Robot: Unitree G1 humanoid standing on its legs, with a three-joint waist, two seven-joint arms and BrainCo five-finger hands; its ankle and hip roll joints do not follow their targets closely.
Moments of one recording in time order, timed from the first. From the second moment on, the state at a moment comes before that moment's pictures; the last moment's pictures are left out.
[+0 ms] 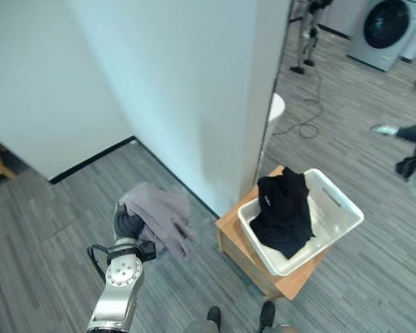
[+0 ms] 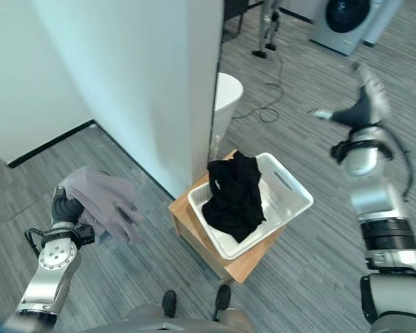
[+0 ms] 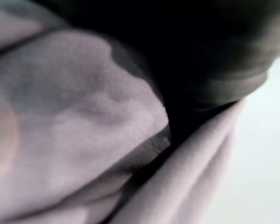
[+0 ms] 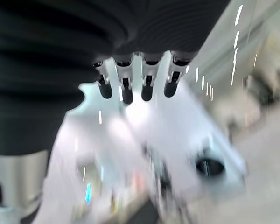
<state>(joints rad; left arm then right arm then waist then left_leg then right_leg) 0.09 0.37 0.04 -0.05 -0.15 -0.07 0.34 -0.46 -0.85 -0.13 0.16 -0.22 0.07 -0.34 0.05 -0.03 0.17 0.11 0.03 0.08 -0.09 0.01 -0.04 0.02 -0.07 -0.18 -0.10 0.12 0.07</state>
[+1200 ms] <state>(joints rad) -0.66 0.37 -0.57 0.69 0.26 0.00 0.32 0.03 -0.45 0.04 1.11 -0.11 0.05 -0.27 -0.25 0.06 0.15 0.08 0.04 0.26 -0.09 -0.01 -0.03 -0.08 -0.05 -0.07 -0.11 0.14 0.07</state>
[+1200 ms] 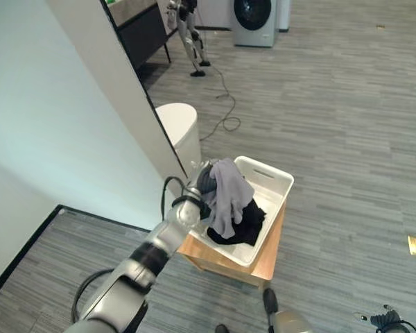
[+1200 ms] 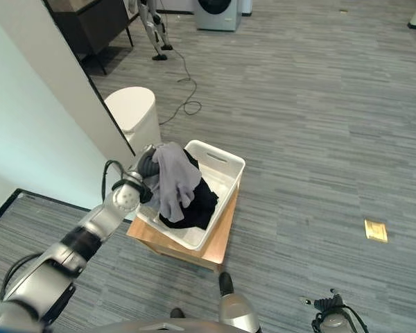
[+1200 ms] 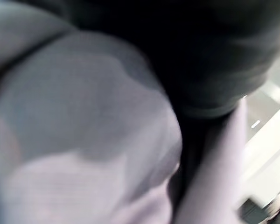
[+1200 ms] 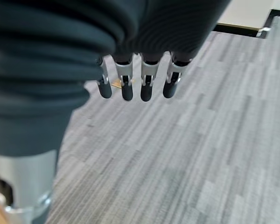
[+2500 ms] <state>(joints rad) 0.23 0.18 0.14 0.14 -0.36 -0.21 0.37 -0.03 -0.52 0.11 -0.11 -0.31 -0.11 -0.27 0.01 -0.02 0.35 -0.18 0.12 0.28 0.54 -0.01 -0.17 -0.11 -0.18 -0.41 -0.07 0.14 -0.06</state>
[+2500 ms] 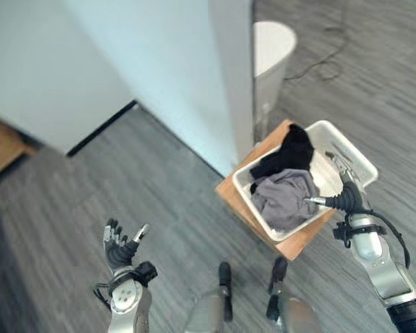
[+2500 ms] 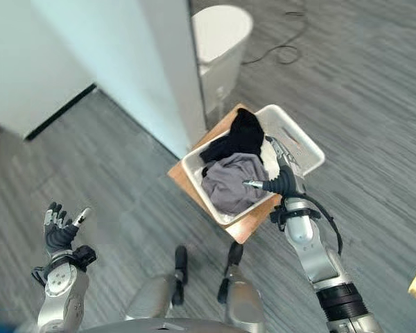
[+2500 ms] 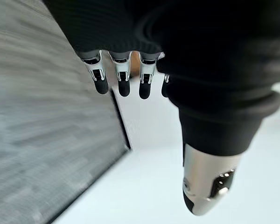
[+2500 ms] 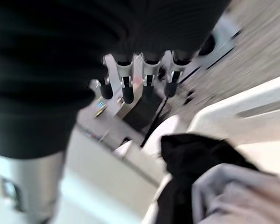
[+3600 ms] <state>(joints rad) 0.01 0.35 0.01 0.13 -0.34 -0.16 0.28 -0.06 -0.40 0.13 -0.03 -0.18 -0.07 -0.24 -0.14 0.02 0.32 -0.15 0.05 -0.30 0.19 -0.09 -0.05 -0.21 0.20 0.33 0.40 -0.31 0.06</state>
